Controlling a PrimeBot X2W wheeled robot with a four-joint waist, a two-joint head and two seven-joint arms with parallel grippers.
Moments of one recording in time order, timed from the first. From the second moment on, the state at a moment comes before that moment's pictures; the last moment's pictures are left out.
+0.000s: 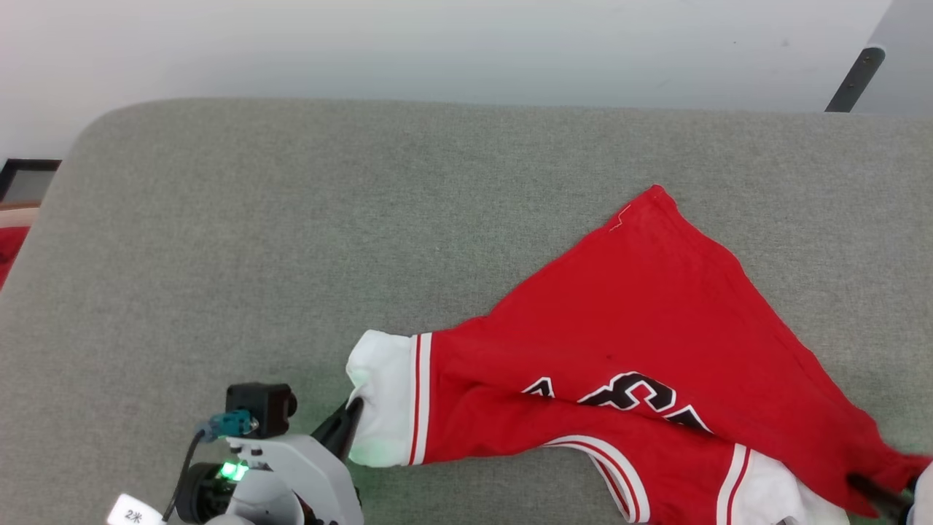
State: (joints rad) left arm -0.17 0.43 -0.49 0.09 -0.76 0.16 0.15; right arm 0.04 -0.41 -0.15 -0.02 0.58 0.13 0.90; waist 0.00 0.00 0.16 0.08
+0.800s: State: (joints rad) left arm -0.24 0.36 -0.55 0.14 -0.76 0.11 0.12; right arm -0.39 -0.58 0.09 0.01 0.50 0.13 0.69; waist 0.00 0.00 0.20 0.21
